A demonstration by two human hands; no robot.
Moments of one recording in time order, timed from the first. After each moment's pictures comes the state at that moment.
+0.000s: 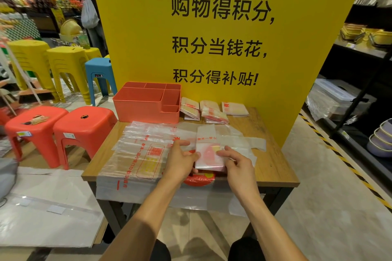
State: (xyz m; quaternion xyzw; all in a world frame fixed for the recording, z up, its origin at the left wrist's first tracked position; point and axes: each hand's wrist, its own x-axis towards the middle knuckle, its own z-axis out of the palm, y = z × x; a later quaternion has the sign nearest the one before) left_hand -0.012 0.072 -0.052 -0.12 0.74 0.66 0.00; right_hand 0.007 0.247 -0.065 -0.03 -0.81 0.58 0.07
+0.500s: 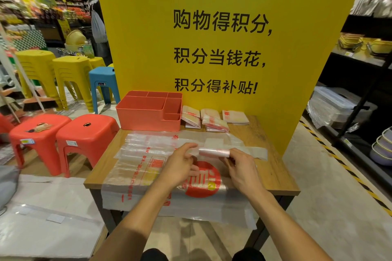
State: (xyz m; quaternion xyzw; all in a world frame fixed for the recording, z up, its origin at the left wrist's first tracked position) left_hand -0.020 0.054 -0.044 -0.01 0.77 0.64 0.05; right_hand -0.022 0.268 -0.051 0.13 -0.91 0.35 0.18
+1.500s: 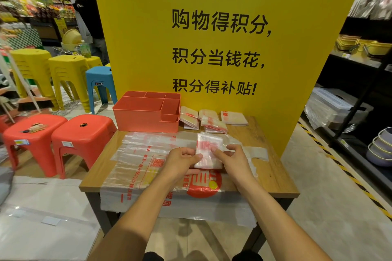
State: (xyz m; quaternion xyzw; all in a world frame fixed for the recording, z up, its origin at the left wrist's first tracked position) left_hand -0.039 0.061 -0.046 -0.07 0.69 0.71 0.07; right_hand -0.038 0.240 -0.040 -0.10 -0.77 0.63 -0.01
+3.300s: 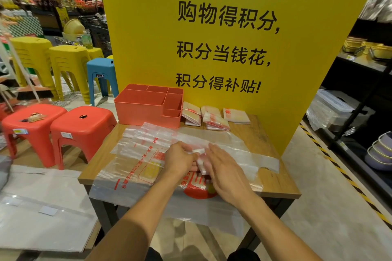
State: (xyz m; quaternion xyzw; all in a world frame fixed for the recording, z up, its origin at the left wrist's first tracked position) left_hand -0.049 0.066 -0.060 -0.14 0.74 0.65 -0.02; right_hand -0.016 0.236 -0.060 0.22 -0.96 0.17 0.11
